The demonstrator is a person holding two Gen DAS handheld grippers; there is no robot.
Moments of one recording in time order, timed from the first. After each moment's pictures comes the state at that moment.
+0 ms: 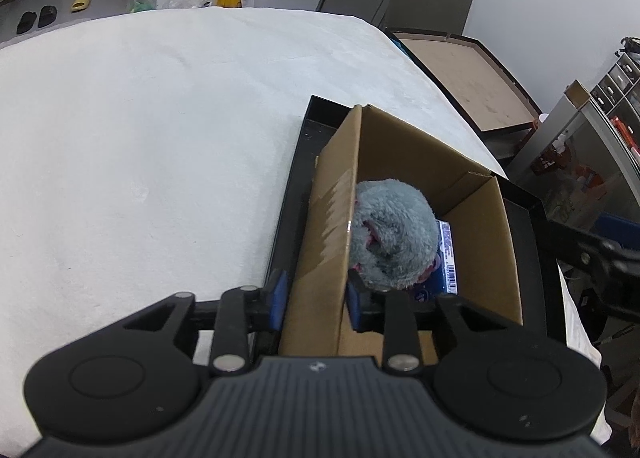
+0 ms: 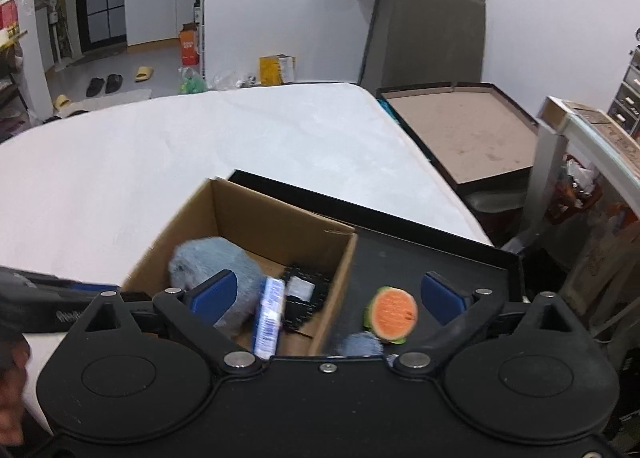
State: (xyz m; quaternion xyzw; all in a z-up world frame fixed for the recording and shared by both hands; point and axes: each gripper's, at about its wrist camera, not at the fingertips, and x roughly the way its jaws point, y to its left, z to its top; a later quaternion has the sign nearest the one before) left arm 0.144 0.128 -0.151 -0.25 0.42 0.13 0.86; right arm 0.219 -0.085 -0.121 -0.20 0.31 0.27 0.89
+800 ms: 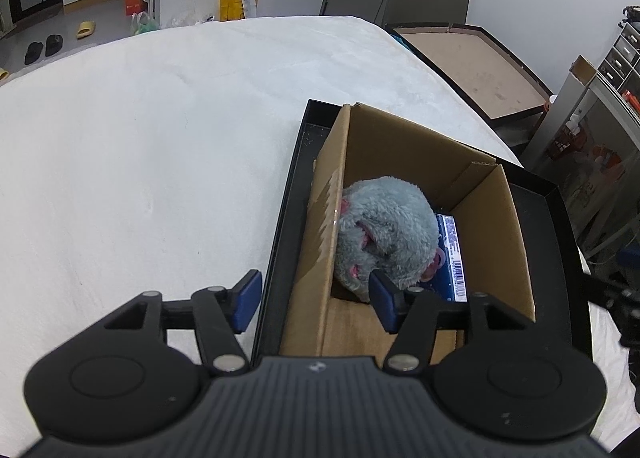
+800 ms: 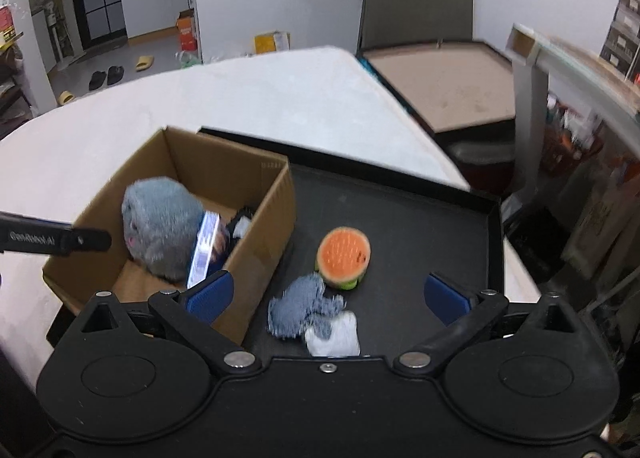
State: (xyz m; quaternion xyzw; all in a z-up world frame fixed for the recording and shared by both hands) left arm 0.153 0.107 -0.145 -0.20 0.43 0.15 0.87; right arm 0.249 -0.157 -0.152 -0.17 0.36 0.29 0.87
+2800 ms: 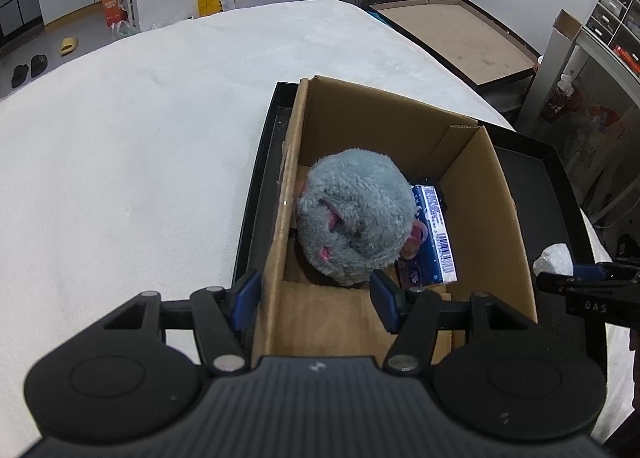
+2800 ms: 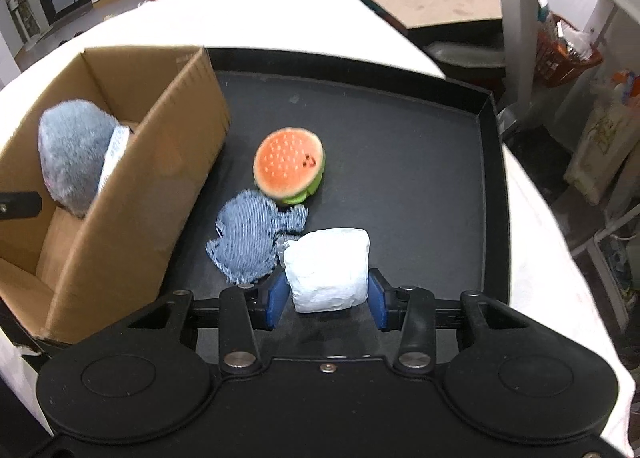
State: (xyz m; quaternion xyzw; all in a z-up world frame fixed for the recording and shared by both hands) left arm 0.171 0.080 -0.154 -0.15 0.46 0.14 0.87; right arm 0.279 -0.180 -0.208 -0.17 0.44 0.24 0.85
